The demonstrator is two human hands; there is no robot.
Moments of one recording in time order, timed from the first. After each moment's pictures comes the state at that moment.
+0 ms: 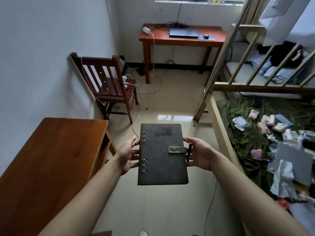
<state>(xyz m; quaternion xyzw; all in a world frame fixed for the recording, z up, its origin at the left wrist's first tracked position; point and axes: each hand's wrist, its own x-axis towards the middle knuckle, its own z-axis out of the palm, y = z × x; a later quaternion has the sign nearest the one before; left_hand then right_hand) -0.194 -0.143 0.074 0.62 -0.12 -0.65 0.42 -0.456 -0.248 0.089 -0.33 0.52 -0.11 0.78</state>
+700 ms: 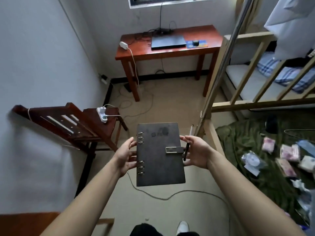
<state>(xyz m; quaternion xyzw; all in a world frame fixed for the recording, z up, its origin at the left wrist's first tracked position) -0.179 -0.608 0.084 0.66 -0.12 -0.62 0.40 -0.446 -0.705 0.073 -0.26 0.48 -0.14 0.83</state>
